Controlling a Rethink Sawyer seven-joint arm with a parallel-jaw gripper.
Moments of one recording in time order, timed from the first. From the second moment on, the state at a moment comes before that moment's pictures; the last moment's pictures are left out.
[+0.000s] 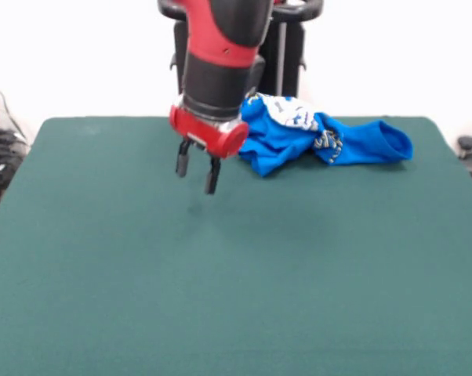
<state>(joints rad) -0.11 -0.49 -0.24 1.88 0.41 0.09 1.81</state>
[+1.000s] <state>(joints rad) -0.10 -0.49 -0.17 1.88 0.42 0.27 1.82</state>
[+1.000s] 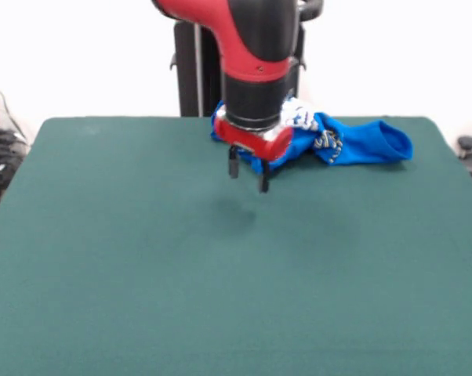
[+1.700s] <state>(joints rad) -0.09 -0.53 -0.15 1.92 0.45 0.33 1.83</state>
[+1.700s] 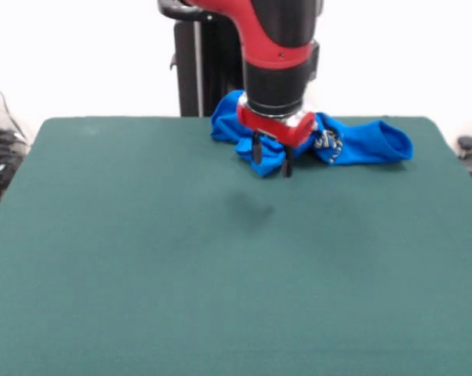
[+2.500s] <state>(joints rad) -0.13 -0.52 -0.14 2.01 0.45 0.25 1.83</state>
